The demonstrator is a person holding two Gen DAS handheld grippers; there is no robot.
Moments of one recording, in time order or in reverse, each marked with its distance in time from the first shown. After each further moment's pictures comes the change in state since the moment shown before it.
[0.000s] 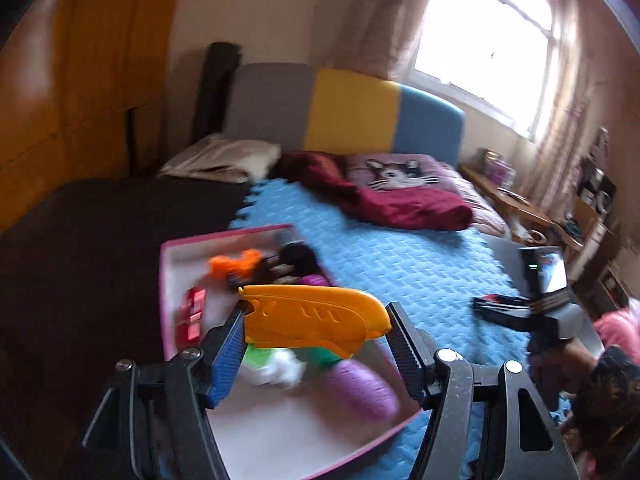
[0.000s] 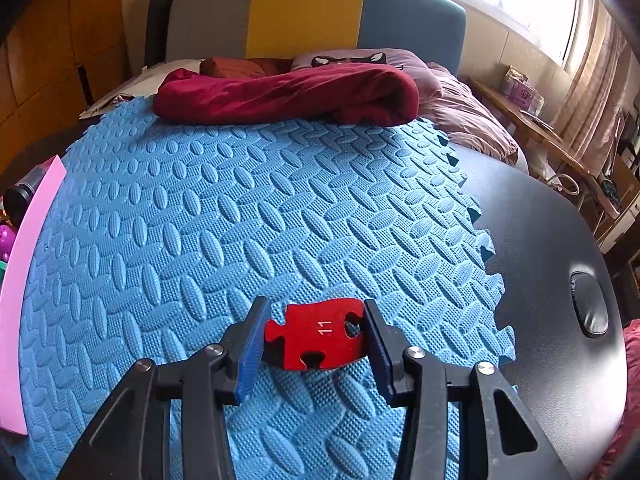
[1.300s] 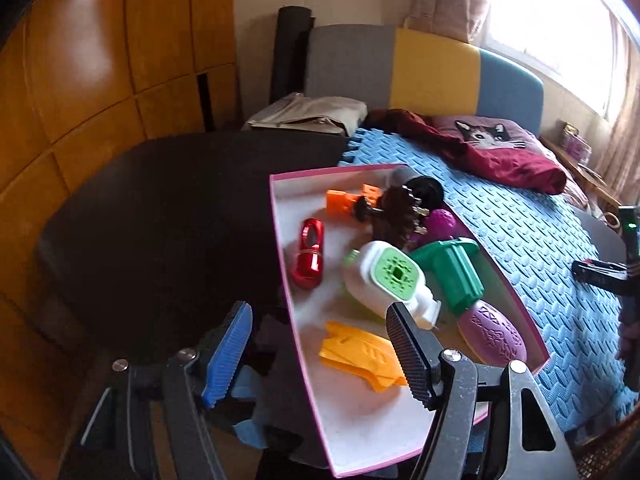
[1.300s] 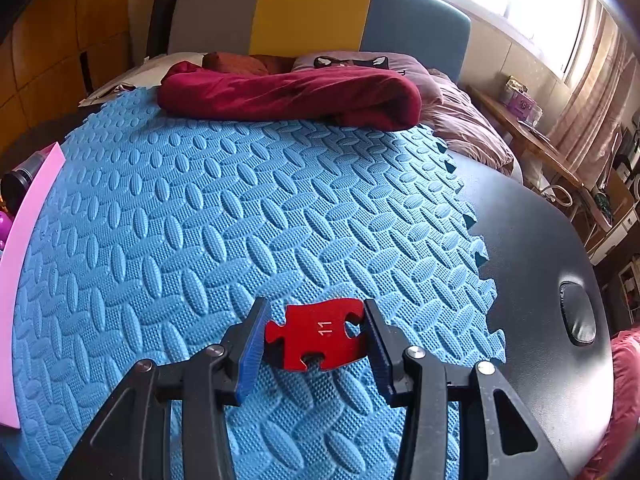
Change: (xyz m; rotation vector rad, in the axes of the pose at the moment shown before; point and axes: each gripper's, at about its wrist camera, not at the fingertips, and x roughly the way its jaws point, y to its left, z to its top) left arm 0.012 0.047 -0.043 -0.020 0.110 0.281; right arm -0.004 0.005 -0.001 -0.032 0.008 -0.029
